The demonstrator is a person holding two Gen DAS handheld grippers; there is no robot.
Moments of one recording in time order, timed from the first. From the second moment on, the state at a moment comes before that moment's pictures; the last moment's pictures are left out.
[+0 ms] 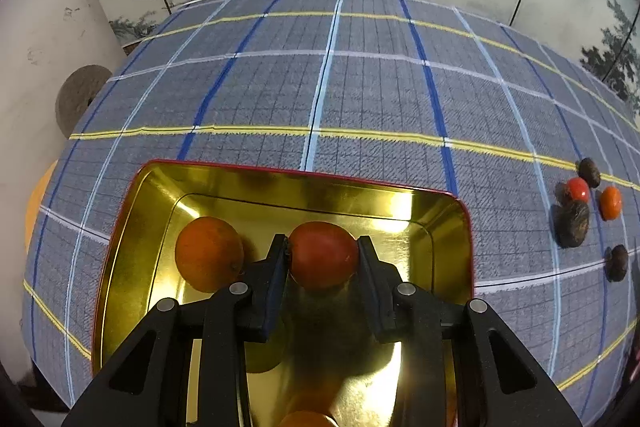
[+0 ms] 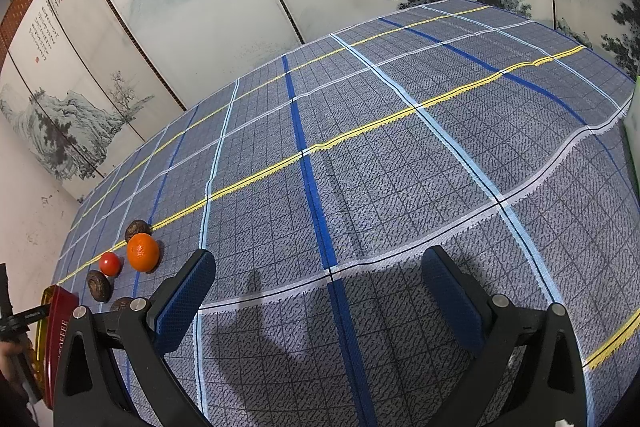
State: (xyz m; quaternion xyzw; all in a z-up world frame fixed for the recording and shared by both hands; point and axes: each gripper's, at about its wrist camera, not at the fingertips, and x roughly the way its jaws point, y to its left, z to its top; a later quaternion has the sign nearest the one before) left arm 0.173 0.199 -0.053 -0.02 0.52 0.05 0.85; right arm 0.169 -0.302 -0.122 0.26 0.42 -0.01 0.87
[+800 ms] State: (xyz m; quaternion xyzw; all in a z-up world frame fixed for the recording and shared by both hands) left arm -0.024 0.235 0.060 -0.08 0.29 -0.01 0.95; right arm 0.172 -0.279 -0.120 0.16 0.48 -0.03 0.86
